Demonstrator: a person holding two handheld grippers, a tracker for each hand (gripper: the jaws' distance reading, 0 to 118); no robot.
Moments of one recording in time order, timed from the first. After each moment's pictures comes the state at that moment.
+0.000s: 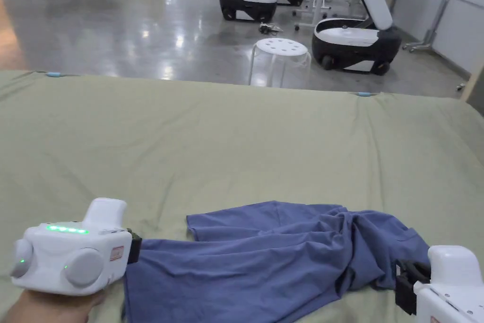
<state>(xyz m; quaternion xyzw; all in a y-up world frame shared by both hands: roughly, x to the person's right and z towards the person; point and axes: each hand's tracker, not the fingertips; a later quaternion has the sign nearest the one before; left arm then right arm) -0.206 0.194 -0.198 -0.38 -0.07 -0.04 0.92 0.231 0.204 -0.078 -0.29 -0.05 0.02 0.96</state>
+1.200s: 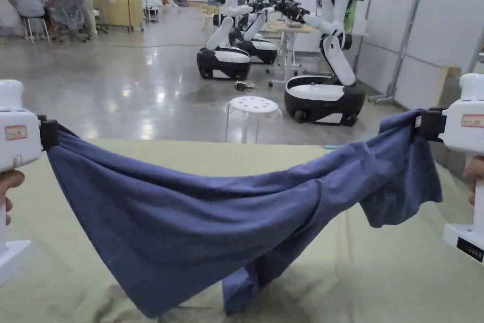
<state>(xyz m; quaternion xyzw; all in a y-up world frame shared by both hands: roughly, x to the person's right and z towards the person) -0.264 0.419 -0.271 -0.14 -0.01 0.04 0.99 0.345 0.456 -0.213 -0.13 -0.06 -0.04 0.99</state>
